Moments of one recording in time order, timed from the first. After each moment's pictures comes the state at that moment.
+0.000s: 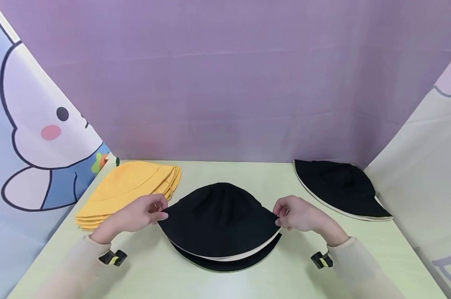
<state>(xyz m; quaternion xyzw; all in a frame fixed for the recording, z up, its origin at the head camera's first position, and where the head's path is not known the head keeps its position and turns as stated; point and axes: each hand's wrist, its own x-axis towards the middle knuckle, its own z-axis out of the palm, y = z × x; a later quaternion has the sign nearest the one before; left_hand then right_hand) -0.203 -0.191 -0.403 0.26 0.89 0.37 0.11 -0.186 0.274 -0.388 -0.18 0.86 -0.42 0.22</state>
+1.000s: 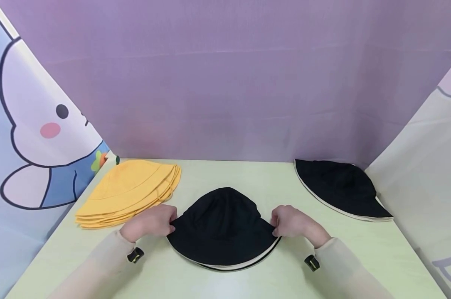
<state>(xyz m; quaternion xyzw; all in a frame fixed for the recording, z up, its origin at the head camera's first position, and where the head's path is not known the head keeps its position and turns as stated) -0.206 -0.145 -0.422 0.18 0.96 0.13 0.19 -0.191 0.259 -0.422 -0.20 0.93 -0.26 0.19</state>
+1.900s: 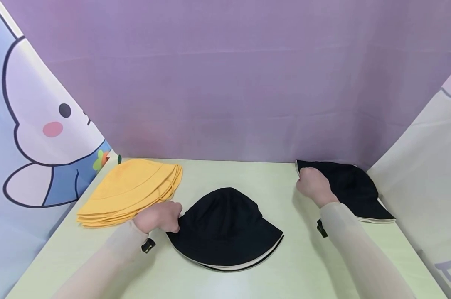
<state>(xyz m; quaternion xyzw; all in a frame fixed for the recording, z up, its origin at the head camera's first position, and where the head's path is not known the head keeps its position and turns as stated) -0.215 -0.122 -0.410 0.14 0.96 0.04 0.24 -0.284 0.325 -0.413 -0.05 0.99 -0.14 -0.01</state>
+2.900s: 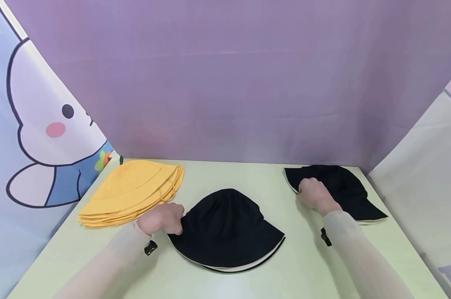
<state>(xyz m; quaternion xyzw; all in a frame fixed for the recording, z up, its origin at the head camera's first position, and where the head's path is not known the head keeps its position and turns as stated) -0.212 -0.118 -0.410 0.12 0.96 0.05 0.23 -0.277 0.333 -0.435 -0.11 0.99 -0.12 0.02</state>
